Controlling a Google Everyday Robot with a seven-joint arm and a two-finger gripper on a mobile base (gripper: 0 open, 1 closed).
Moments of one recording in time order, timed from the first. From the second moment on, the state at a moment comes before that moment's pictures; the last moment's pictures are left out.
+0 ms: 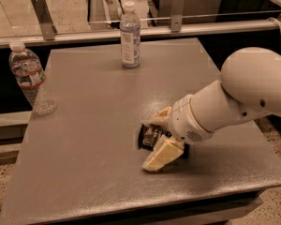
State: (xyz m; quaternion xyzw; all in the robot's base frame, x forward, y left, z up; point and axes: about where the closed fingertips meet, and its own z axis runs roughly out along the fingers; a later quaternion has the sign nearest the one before) arm 0.417 -0.044 0.815 -0.60 0.73 0.20 0.26
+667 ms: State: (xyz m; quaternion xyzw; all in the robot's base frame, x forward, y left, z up) arm 0.424 -0.047 0.820 -0.60 0.72 0.19 0.27
